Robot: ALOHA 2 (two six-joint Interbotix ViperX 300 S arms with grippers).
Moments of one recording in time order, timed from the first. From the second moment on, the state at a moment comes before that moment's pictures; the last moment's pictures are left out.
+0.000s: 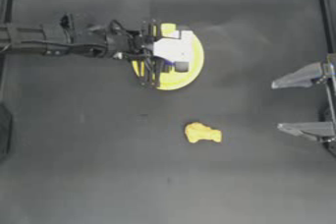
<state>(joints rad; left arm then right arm) 0.39 0.32 0.27 0.20 0.36 0.26 -0.02 -0.95 1.25 0.06 -0.32 0.00</state>
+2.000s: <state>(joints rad) 0.20 -0.24 0.54 0.01 0.26 0.25 -0.02 -0.95 1.23 0.05 -0.32 0.00</state>
